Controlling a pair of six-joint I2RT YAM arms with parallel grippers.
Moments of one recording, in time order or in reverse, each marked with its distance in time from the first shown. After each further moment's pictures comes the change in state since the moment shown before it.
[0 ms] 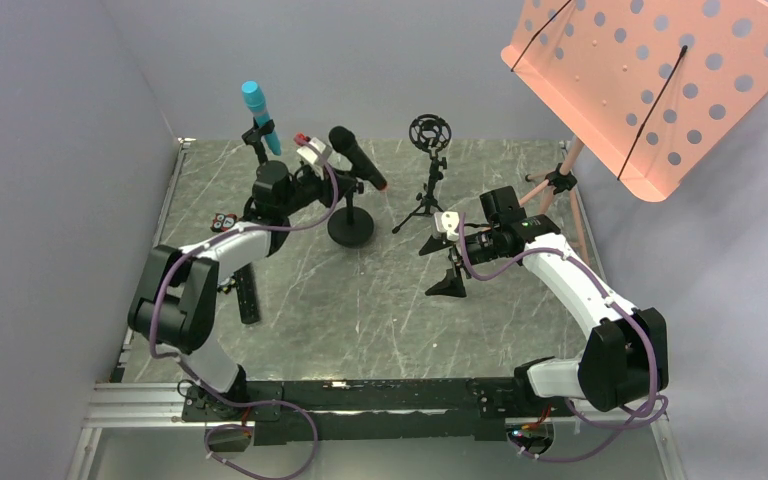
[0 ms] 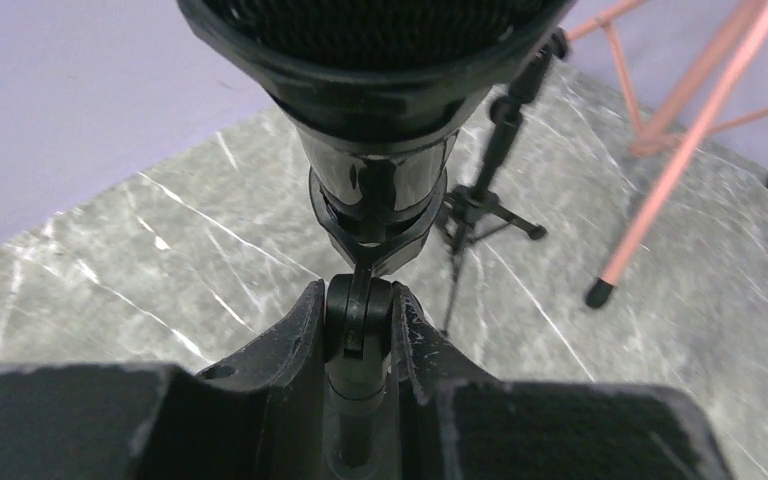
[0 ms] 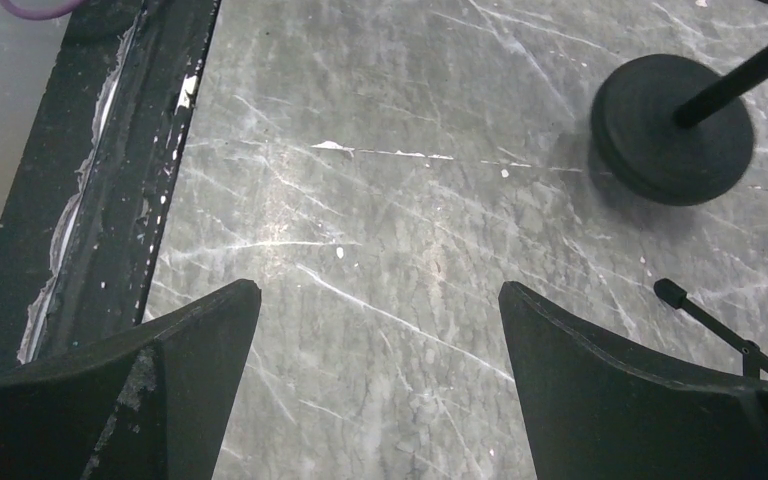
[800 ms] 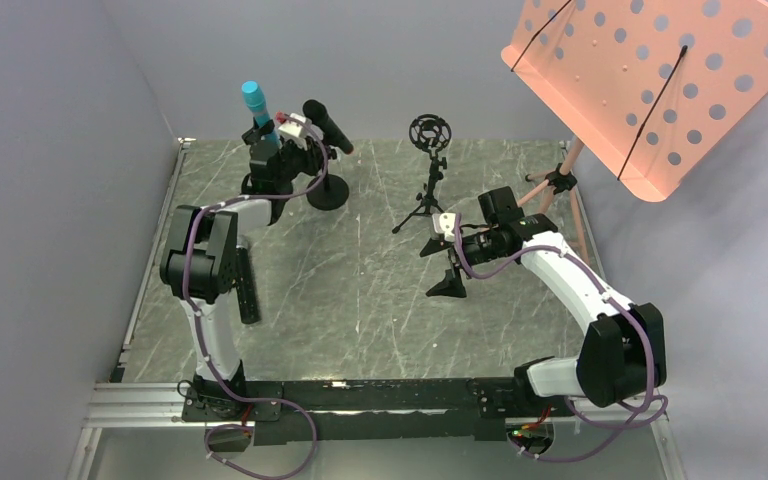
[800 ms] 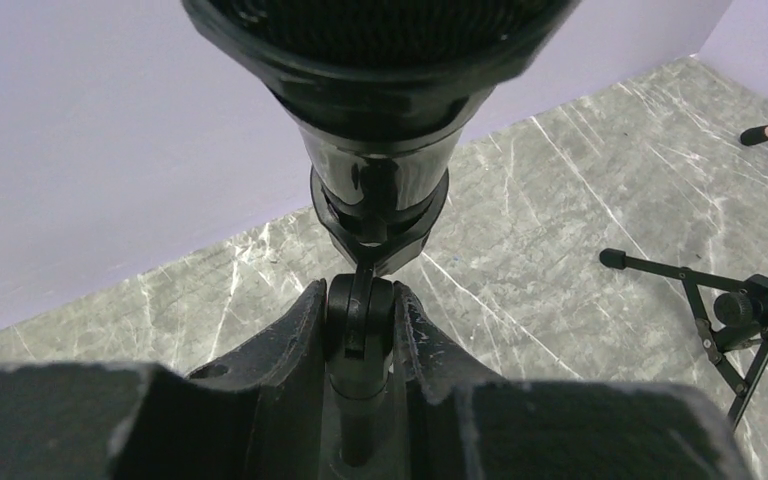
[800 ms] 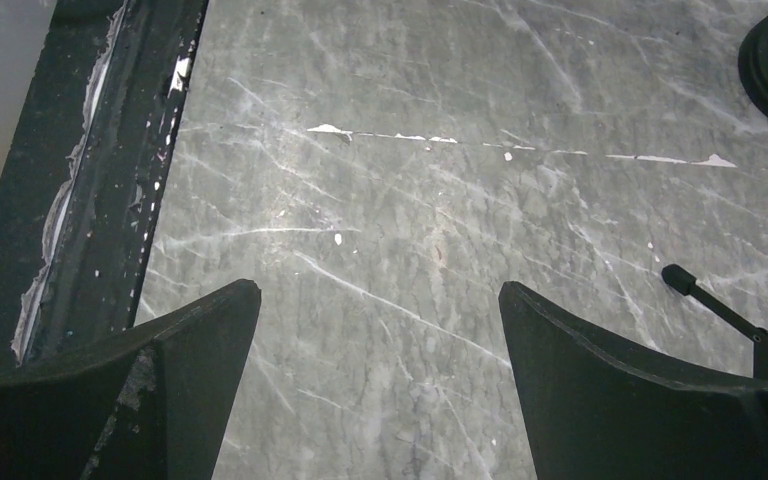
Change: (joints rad) left arm 0.149 0.386 0.332 0.085 -0.140 0.027; right arm 0.000 0.016 0.000 -0.011 0.026 -0.018
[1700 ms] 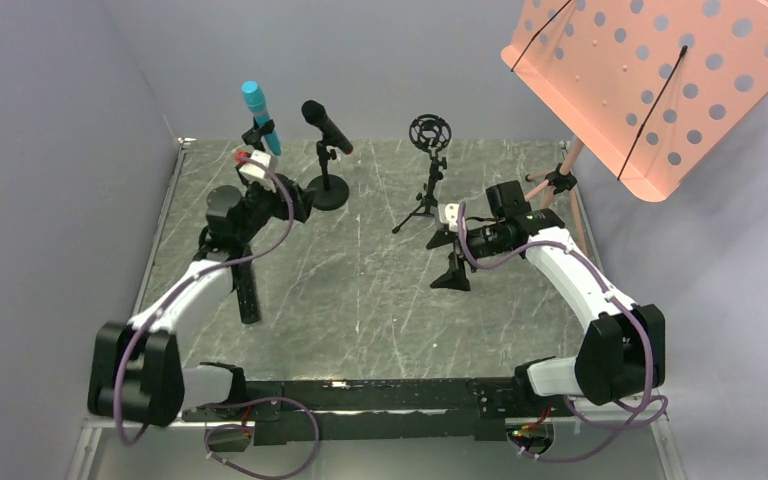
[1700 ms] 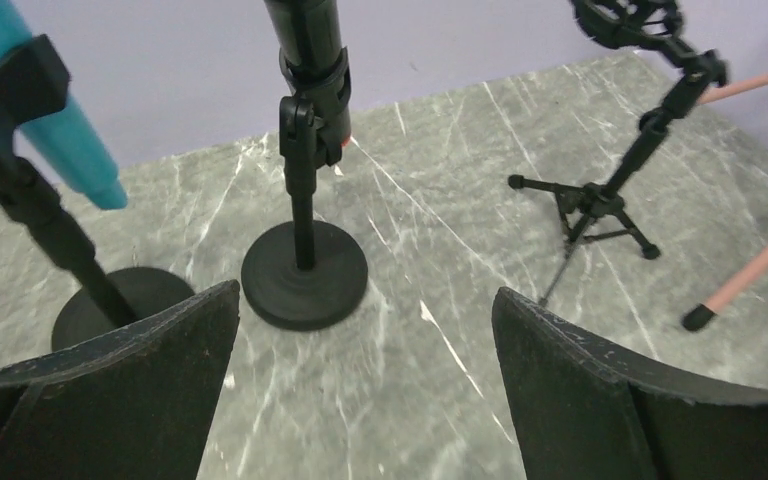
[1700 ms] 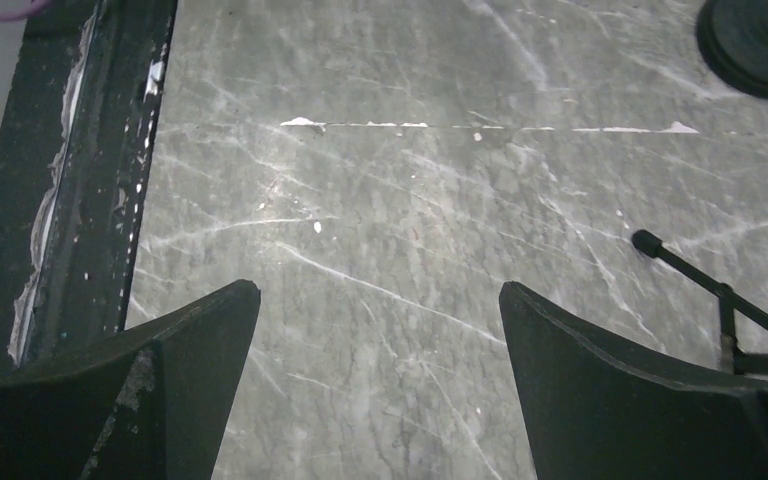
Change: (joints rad) left arm 0.004 -0.676 -0.541 -0.151 -0.074 -0.034; right arm -0.038 0.011 0.030 -0.026 0.016 0.008
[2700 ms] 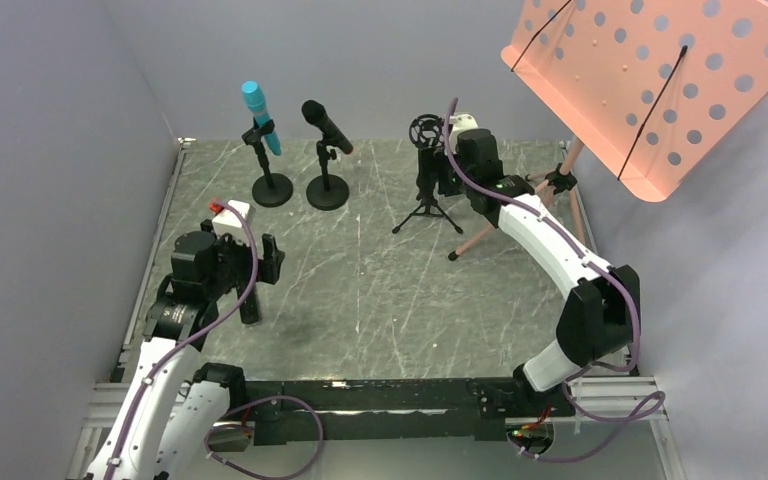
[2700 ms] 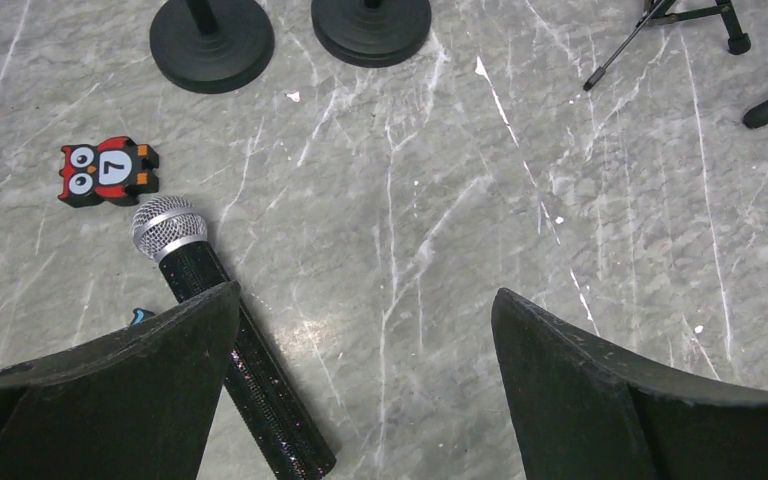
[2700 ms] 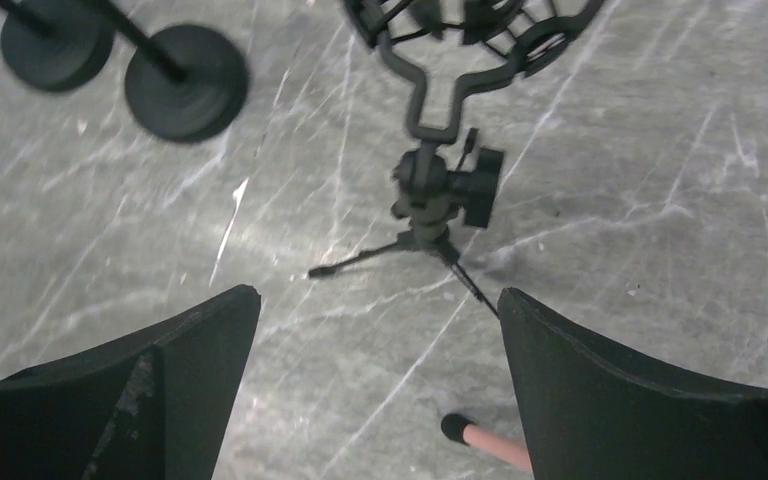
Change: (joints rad) left arm 0.025 -0.664 -0.026 -1.014 -0.168 0.085; right arm 0.139 0.203 0.323 0.452 1.047 1.212
